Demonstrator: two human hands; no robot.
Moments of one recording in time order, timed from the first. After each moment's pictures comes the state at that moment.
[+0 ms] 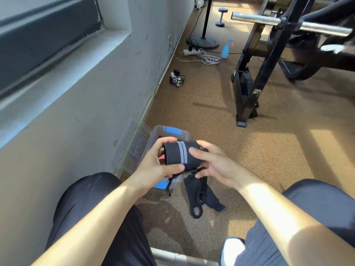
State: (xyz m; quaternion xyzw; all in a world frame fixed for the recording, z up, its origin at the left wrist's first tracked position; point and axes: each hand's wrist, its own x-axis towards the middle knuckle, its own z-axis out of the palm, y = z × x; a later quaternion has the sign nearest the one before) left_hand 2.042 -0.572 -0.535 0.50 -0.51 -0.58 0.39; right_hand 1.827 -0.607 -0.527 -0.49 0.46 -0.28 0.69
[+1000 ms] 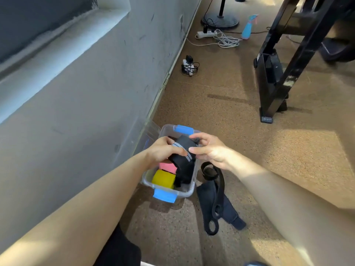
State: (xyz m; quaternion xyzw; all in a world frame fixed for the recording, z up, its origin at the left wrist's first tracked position) left_hand 2.058 -0.731 -0.623 0.65 -0.43 -0.59 0.21; right_hand 1.854 -0.755 -0.644 -0.46 0.50 -0.27 0.68
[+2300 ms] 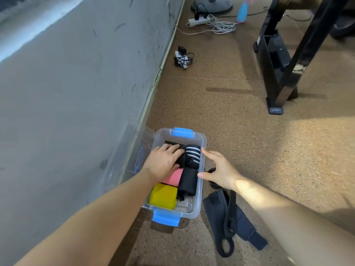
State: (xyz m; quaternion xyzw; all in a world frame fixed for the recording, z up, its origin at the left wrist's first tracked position) left_hand 2.075 -0.788 -0.744 0.50 -0.86 0.00 -0.08; right_hand 1.828 -0.761 -0.748 -0.62 0.60 -0.17 0.48
